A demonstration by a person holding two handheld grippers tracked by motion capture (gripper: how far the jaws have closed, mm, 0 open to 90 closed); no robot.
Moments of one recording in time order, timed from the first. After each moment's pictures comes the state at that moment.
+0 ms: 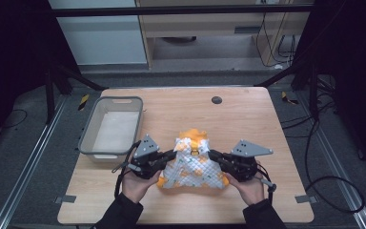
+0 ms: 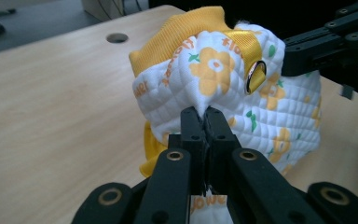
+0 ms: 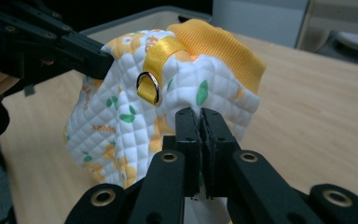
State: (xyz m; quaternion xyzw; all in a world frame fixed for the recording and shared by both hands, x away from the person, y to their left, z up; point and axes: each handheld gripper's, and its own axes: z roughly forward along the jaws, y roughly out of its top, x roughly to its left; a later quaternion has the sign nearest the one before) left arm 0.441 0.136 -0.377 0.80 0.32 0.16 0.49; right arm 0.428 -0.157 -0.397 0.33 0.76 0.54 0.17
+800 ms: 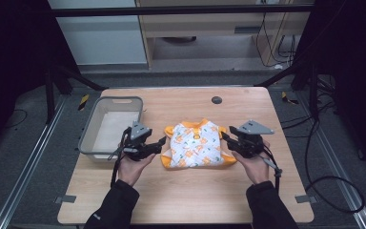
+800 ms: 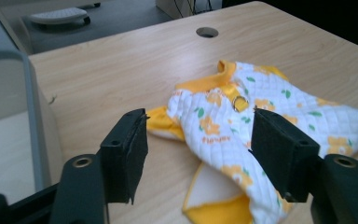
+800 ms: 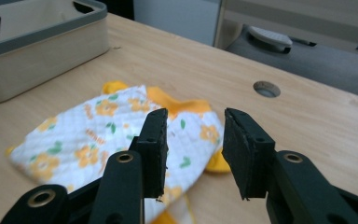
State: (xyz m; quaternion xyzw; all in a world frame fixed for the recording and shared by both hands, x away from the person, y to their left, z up) left arm 0.491 0.169 -0.408 0.76 0.41 0.23 0.45; right arm 0.488 -0.186 -0.402 0.40 0.74 0.46 0.28
